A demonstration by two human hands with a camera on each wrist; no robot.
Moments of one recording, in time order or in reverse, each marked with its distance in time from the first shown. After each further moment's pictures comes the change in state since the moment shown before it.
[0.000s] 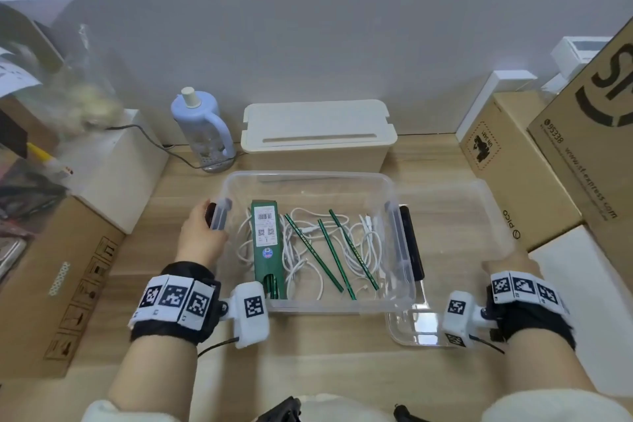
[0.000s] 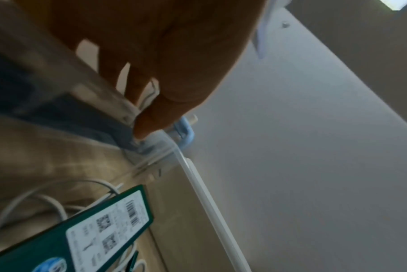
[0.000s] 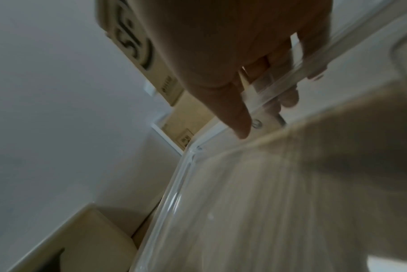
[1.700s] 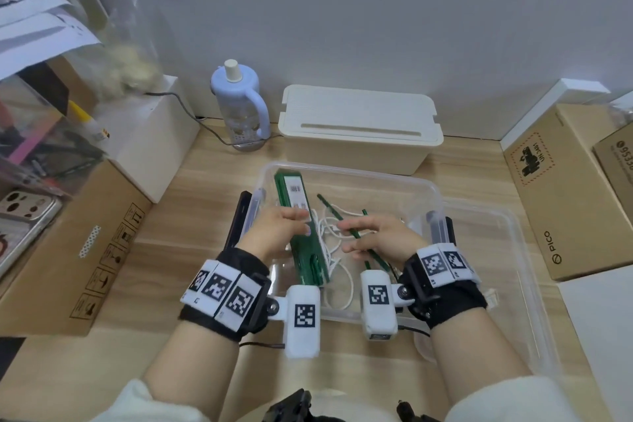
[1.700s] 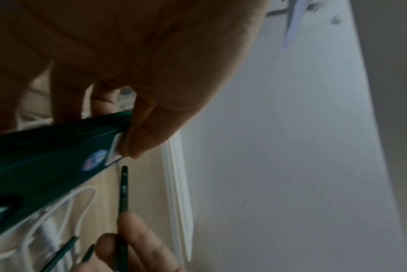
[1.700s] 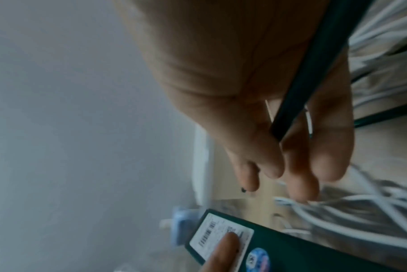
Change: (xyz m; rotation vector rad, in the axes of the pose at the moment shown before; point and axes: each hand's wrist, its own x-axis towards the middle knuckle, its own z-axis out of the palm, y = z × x) left_hand -0.028 0.033 0.017 -0.394 -0.483 -0.205; right_hand -0.098 -0.141 0.081 0.295 -1.069 -0.542
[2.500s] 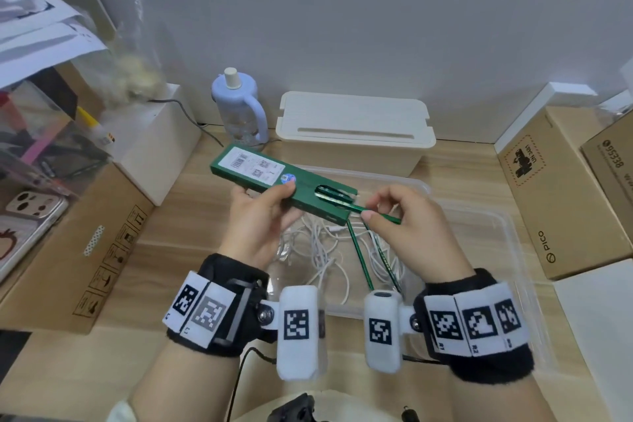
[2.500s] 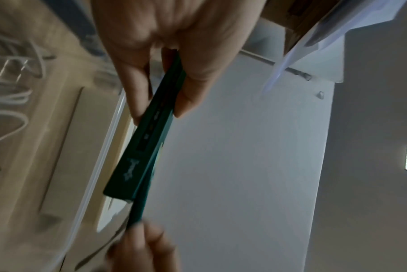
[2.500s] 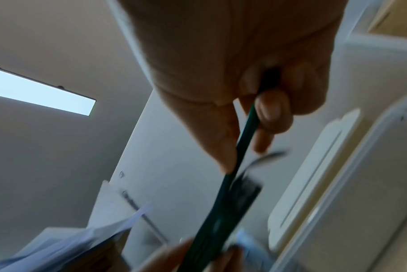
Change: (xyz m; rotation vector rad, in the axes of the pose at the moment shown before) left_hand -0.037 0.018 0.007 -0.887 0.100 0.353; right_hand -0.086 -0.048 0.014 -0.397 0.521 -0.449
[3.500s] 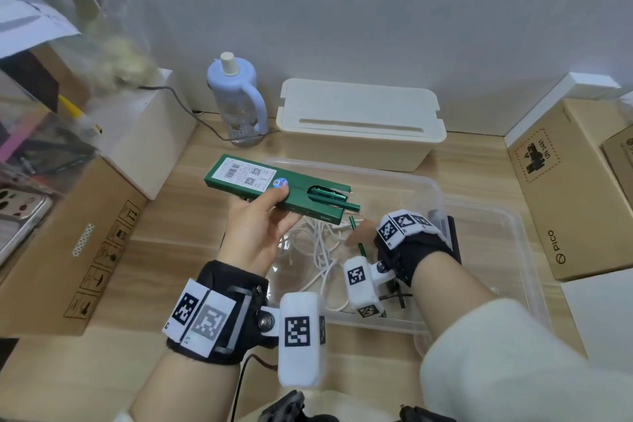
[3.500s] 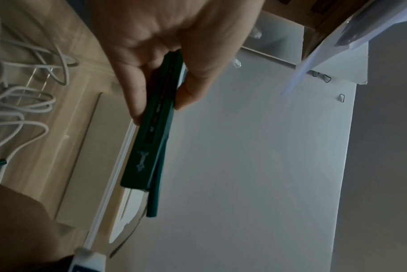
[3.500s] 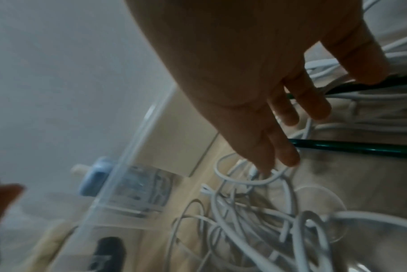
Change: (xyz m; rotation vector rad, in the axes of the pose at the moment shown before) left_hand 0.016 -0.006 -0.008 -0.015 0.087 -0.049; right_hand 0.109 0.157 0.097 -0.455 -0.739 0.546
